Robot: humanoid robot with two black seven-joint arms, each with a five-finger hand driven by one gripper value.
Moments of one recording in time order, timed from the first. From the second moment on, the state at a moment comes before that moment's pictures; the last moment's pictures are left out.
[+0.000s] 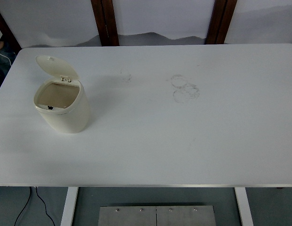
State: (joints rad) left arm -0.68 0.73 -0.57 -0.55 -0.63 -0.59 -0.14; right arm 0.06 0.00 0.22 0.16 -0.38 -0.02 -0.06
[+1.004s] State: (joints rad) left arm -0.67 0.72 -0.57 -0.55 -0.62 -0.58 -0.13; right arm 0.06 0.00 0.22 0.16 -0.38 -0.02 -0.06
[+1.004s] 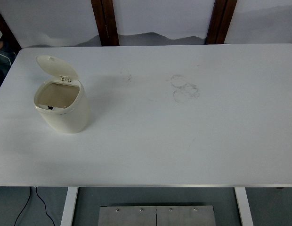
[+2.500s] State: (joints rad) left arm -1.08 0.91 -0.42 -0.96 -0.42 -0.14 0.09; right arm 0.06 0.00 0.22 0.16 -0.38 -0.02 -0.06
